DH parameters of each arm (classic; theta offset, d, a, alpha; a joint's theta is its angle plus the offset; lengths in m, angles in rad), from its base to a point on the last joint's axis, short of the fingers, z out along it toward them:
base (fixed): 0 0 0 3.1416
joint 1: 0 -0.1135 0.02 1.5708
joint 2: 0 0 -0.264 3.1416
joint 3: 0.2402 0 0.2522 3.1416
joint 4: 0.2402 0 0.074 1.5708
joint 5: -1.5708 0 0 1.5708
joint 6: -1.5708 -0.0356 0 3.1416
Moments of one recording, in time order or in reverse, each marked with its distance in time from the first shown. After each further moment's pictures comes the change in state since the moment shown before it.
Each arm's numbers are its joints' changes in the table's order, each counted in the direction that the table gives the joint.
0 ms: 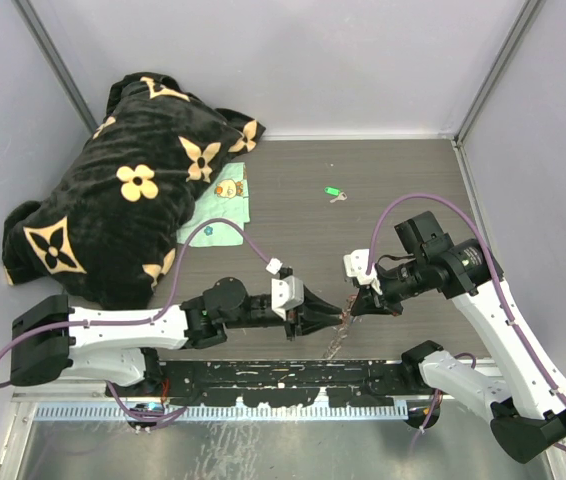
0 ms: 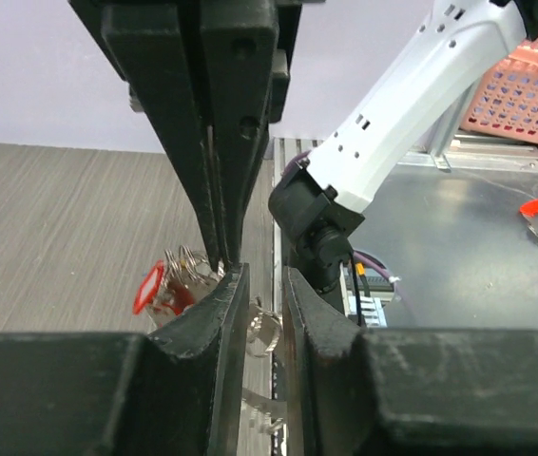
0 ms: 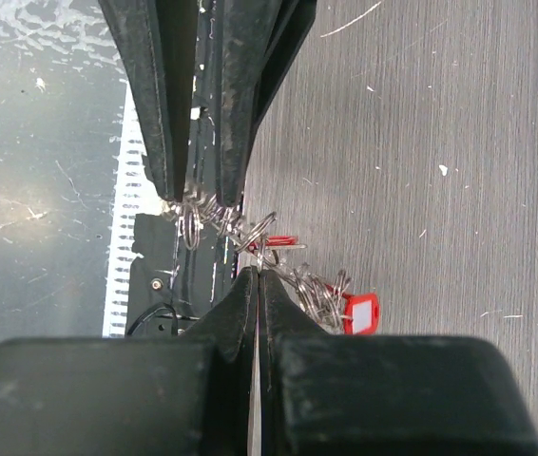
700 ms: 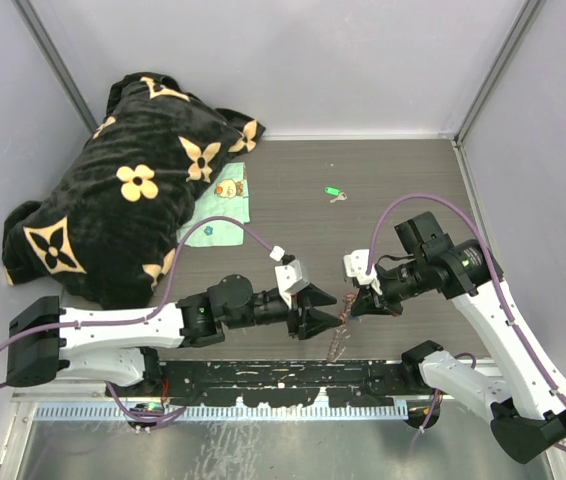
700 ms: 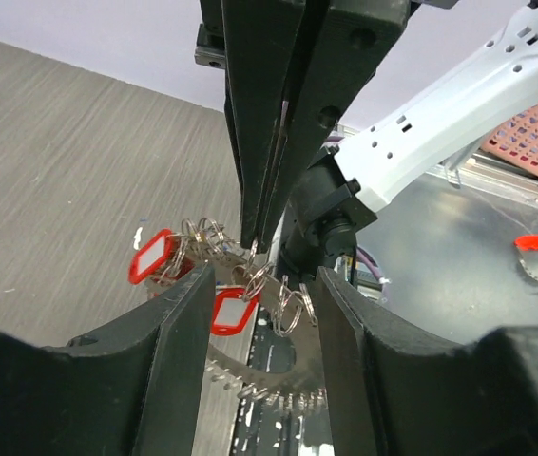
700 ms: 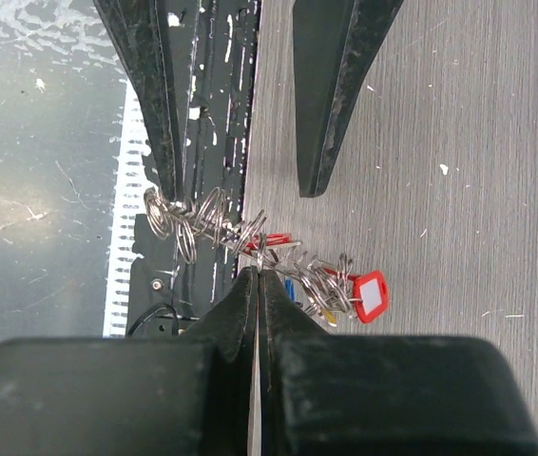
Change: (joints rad) left arm 0.016 -0.030 0.047 0.187 0.144 0.141; right arm 0.000 -0.002 -0.005 -0.003 0.000 -0.004
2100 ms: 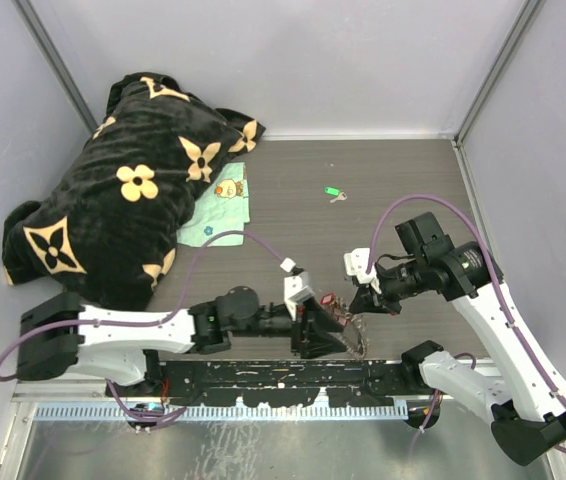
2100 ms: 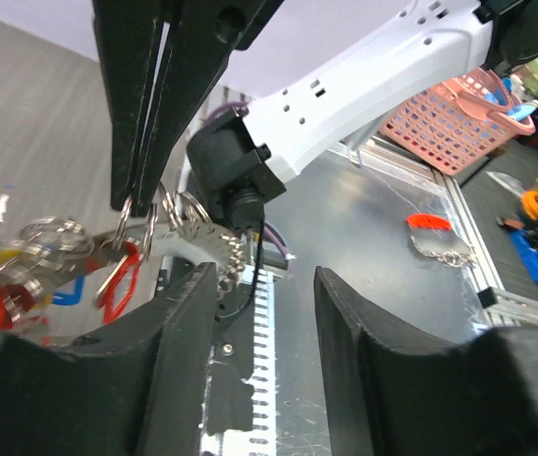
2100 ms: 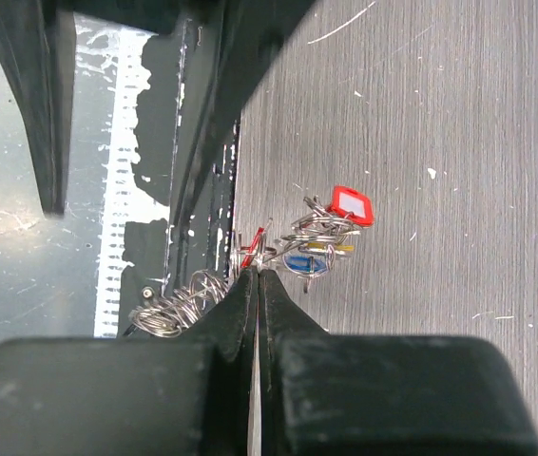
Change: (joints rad) left arm 0.043 0.123 -0.016 -0.125 -0.130 0.243; right arm 0.003 -0.013 -0.018 -0.043 0.000 -0.026
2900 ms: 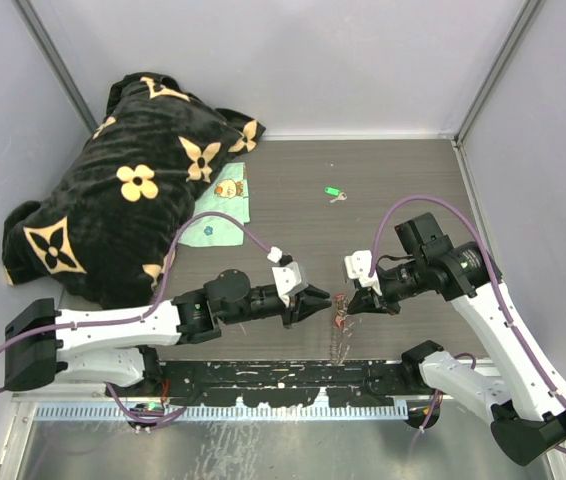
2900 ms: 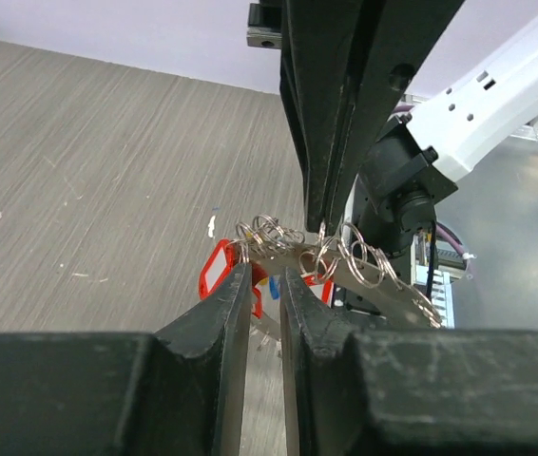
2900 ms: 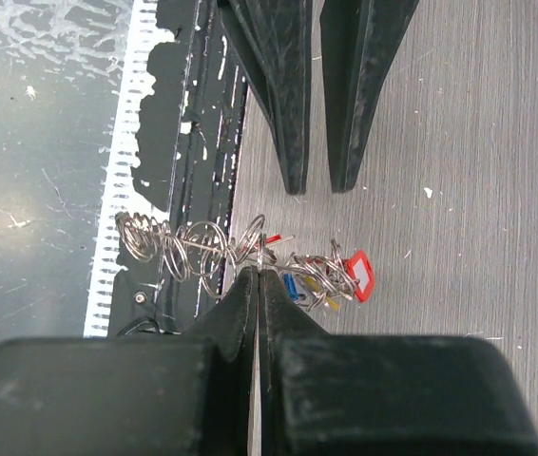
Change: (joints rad) left arm -0.091 -0.151 0.019 0.203 0.152 -0.406; right arm 0.005 0.000 -0.011 -0.007 0.039 0.058
